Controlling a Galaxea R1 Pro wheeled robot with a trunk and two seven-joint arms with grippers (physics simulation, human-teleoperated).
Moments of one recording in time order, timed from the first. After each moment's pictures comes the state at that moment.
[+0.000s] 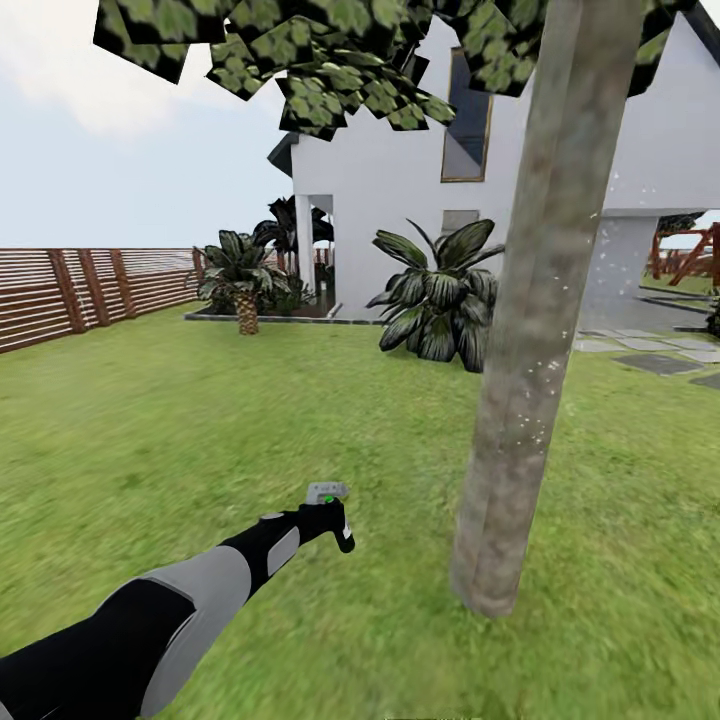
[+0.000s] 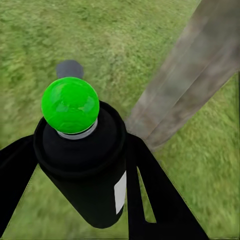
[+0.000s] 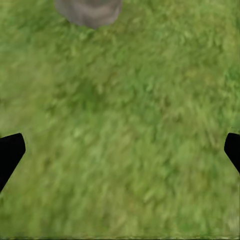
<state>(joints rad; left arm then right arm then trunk) -0.98 -0.17 -0.30 -0.03 0.38 0.01 -0.27 -0.37 -0.12 -0.07 0.04 -0.07 -0.38 -0.15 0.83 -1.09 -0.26</state>
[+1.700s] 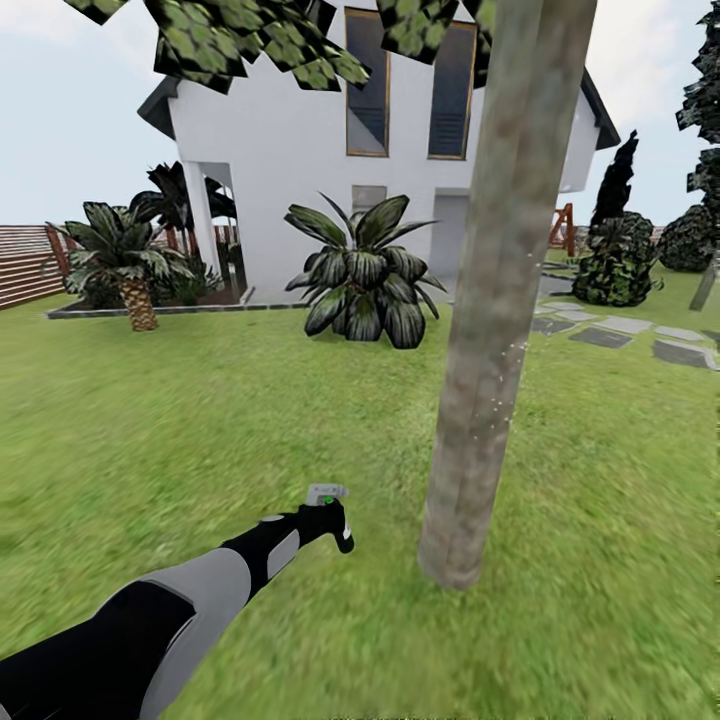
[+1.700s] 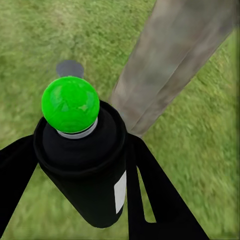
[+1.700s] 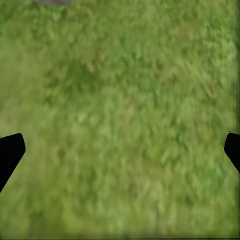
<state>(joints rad) -0.97 -0.17 -0.31 -0.03 0.37 -0.01 -0.27 -0.37 -0.12 -0.07 0.04 -0.07 -0.38 -0.15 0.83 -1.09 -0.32</state>
